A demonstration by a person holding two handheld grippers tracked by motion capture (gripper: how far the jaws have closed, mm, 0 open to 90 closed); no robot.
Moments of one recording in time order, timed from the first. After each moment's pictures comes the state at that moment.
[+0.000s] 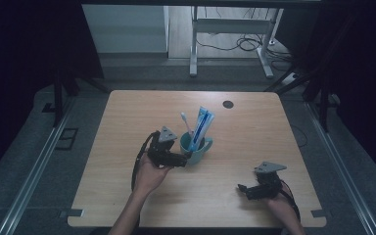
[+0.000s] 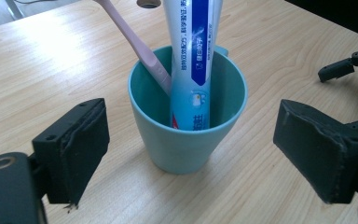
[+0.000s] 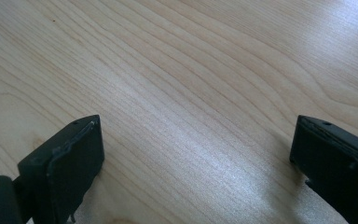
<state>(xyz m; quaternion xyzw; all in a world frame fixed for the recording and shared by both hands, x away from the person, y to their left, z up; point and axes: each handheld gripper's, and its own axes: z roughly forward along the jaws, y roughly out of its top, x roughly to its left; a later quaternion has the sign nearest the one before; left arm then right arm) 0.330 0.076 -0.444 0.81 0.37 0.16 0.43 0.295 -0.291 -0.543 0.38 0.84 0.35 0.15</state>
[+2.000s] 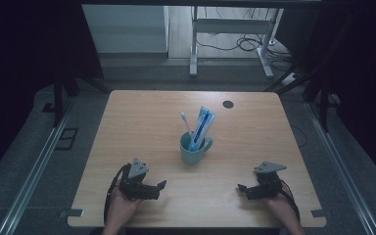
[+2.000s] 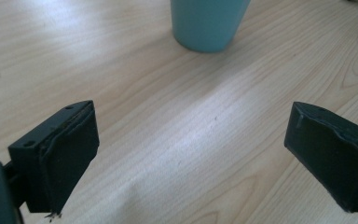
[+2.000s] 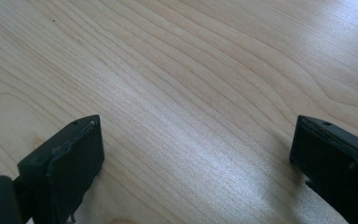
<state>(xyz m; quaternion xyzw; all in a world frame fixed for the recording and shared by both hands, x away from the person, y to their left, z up) 0.256 0.148 -0.503 0.81 0.40 0.16 0.40 0.295 -0.291 -0.543 0.38 0.84 0.35 0.16</state>
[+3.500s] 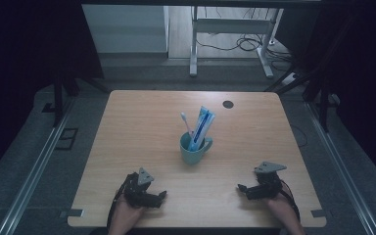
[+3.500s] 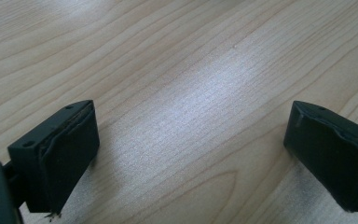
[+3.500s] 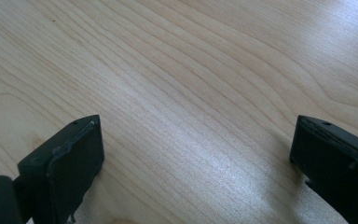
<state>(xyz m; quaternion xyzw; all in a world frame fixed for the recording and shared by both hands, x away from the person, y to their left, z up) 0.255 0.140 -0.545 0.83 0.42 0.15 0.33 0.295 -0.291 -0.543 0.38 0.84 0.35 0.16</state>
